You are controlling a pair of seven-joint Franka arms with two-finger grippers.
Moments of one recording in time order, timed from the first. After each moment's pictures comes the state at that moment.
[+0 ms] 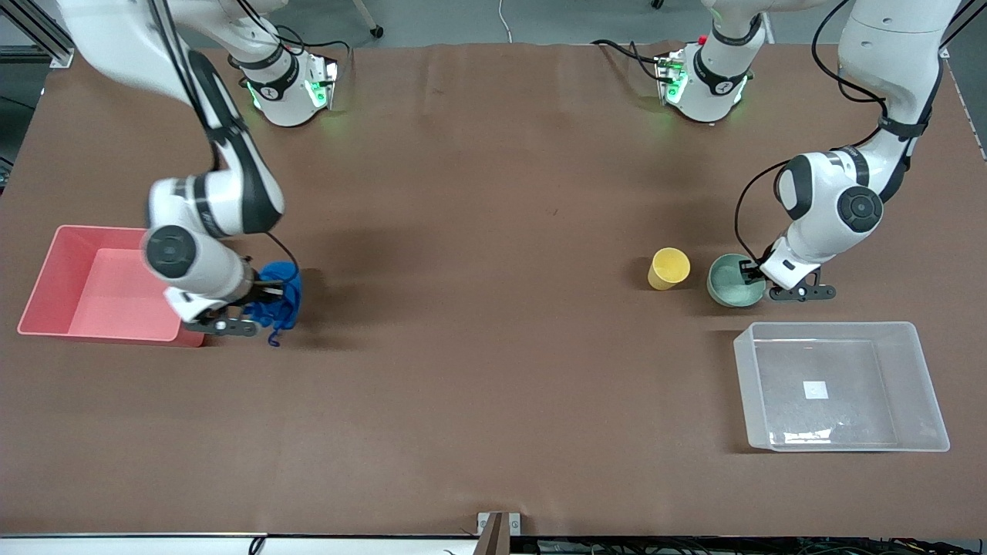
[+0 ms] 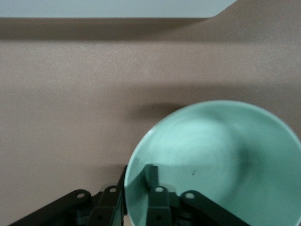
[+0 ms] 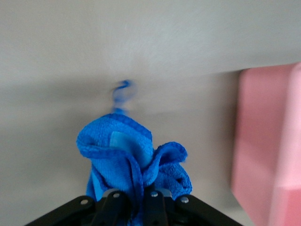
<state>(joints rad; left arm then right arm) 0.01 0.31 0.04 -2.39 0.00 2.70 0.05 0.23 0.27 -0.11 -1.92 -0.09 2.03 0.27</state>
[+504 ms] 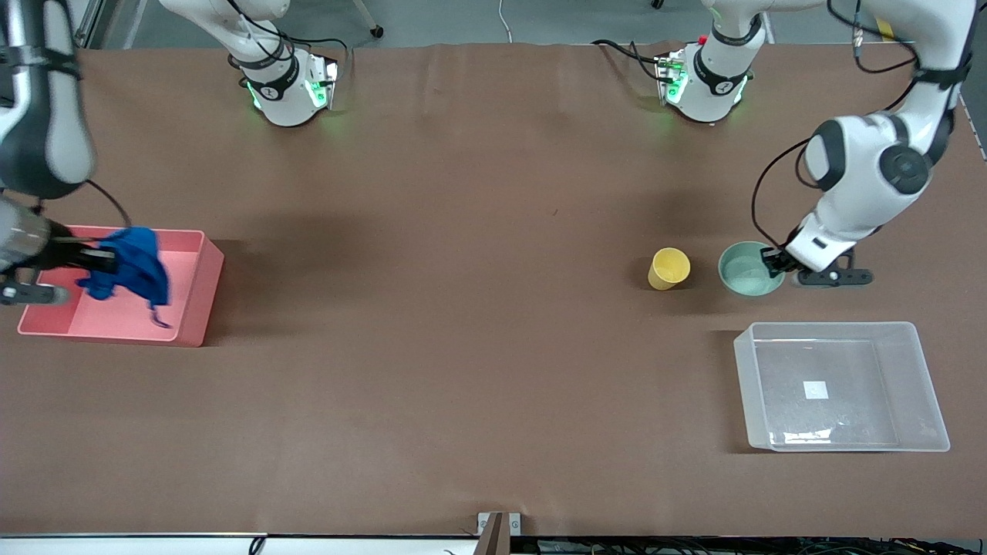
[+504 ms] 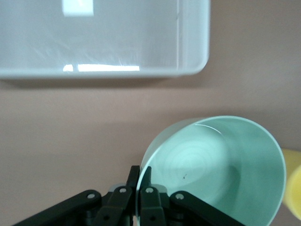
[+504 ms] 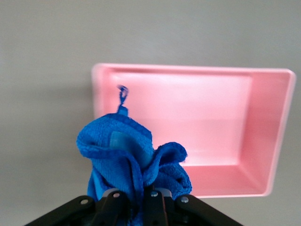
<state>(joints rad) 0.00 0.04 0.04 -2.34 0.00 2.49 0.05 -0.19 0.16 -0.14 -1.90 -0.09 1.95 -0.26</state>
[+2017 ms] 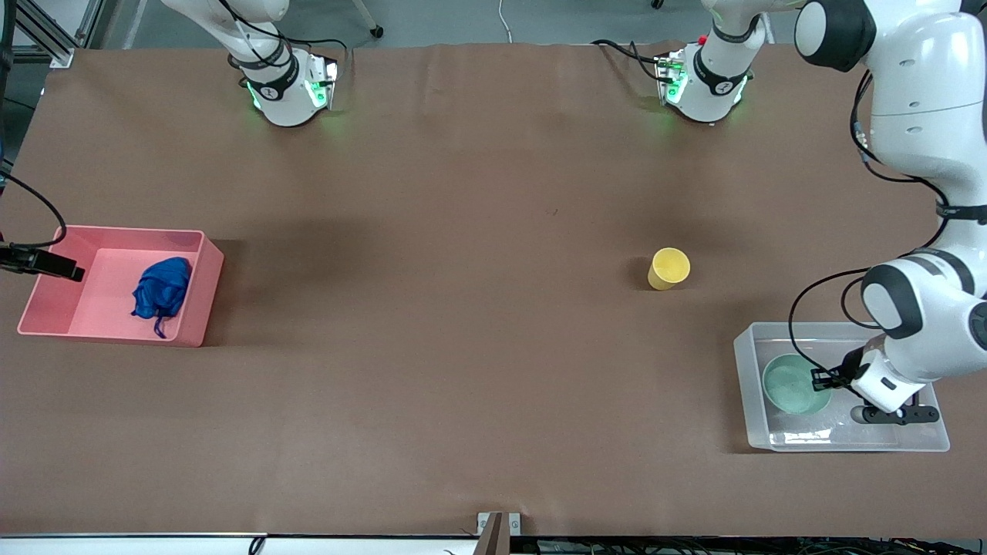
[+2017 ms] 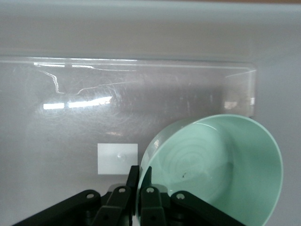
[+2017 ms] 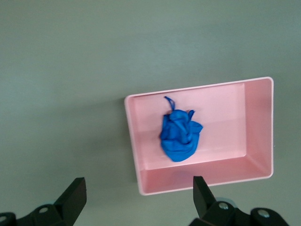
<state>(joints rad) 0.03 0.79 0.14 -1.46 -0.21 2.32 0.26 -0.10 0.17 -0.09 -1.56 -0.02 1.68 0.00</state>
